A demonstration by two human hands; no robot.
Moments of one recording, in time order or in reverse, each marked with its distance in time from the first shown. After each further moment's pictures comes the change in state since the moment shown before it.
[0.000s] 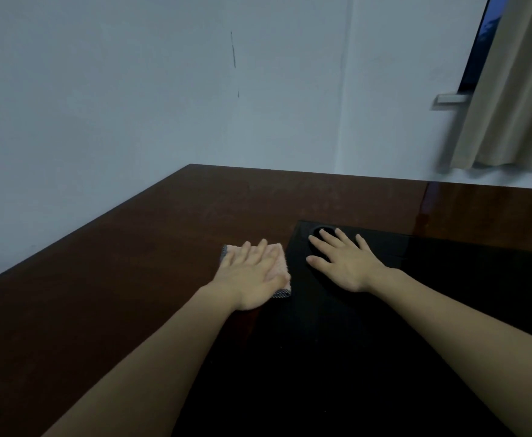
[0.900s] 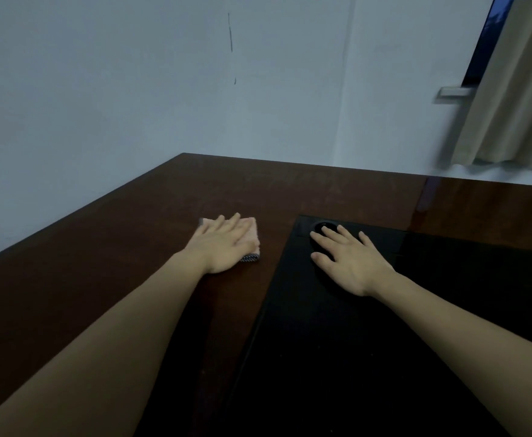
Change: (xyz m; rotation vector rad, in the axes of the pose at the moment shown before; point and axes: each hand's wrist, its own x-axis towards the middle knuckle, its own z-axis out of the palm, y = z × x) left_hand 0.050 -0.060 -0.018 0.032 0.072 -0.033; right_hand -0.004 -0.001 0.003 -0.007 0.053 0.018
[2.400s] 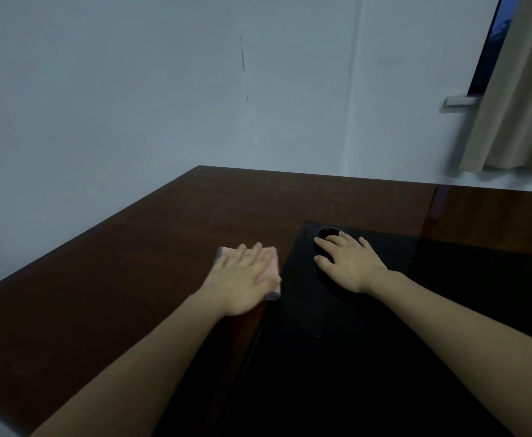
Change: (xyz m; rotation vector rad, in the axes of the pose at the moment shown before) left_hand -0.076 0.039 0.014 -0.004 -0.011 0.056; right_hand -0.003 -0.007 -0.008 -0.019 -0.007 -0.010
